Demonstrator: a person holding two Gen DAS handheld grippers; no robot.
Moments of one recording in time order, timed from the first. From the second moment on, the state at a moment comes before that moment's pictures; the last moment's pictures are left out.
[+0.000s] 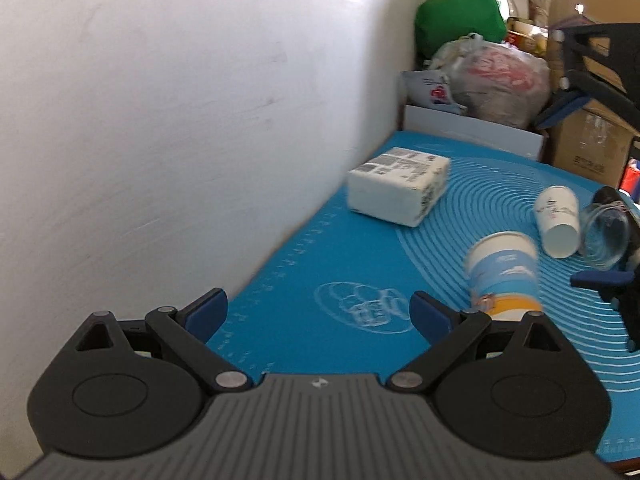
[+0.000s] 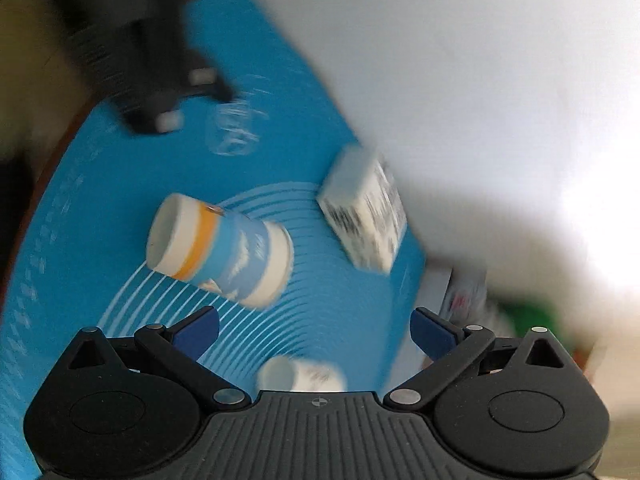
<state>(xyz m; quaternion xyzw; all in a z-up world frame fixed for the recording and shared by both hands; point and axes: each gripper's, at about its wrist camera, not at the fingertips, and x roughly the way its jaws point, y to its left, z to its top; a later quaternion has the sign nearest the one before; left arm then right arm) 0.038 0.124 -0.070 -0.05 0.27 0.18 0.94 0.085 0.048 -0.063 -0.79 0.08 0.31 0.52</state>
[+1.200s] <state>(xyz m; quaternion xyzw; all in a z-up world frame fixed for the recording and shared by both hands) 0.036 0.149 -0.096 -0.07 0.30 0.18 0.93 0.066 0.076 -0.153 -0.91 -0.07 0.34 0.21</state>
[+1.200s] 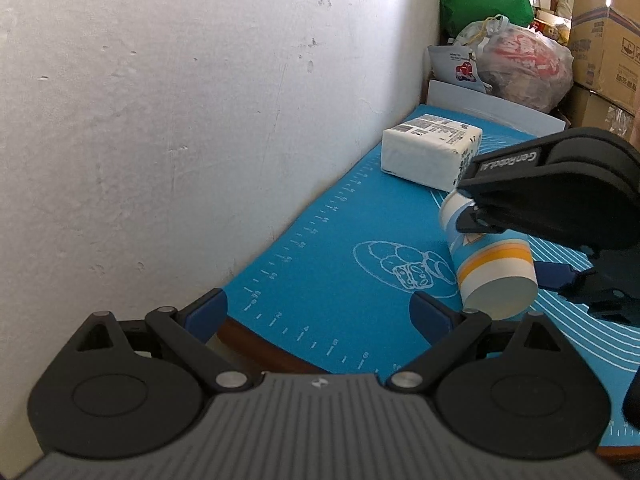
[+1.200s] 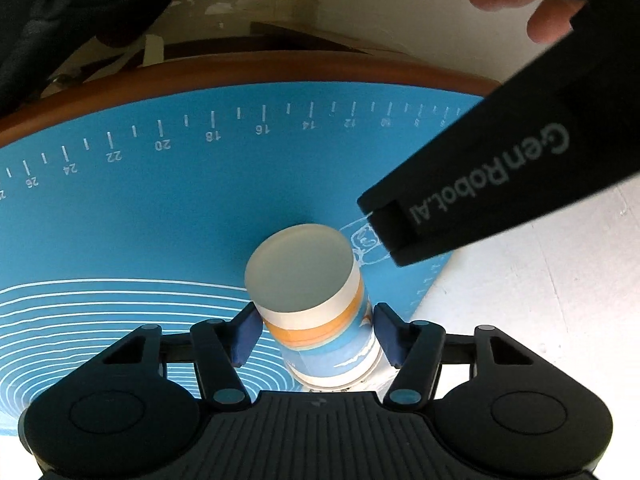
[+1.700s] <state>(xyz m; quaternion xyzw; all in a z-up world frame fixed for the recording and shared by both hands) 0.047 0.141 -0.078 -0.06 0.28 0.17 0.94 0.103 0.069 -0.084 -0.80 0.10 0.35 0.47</state>
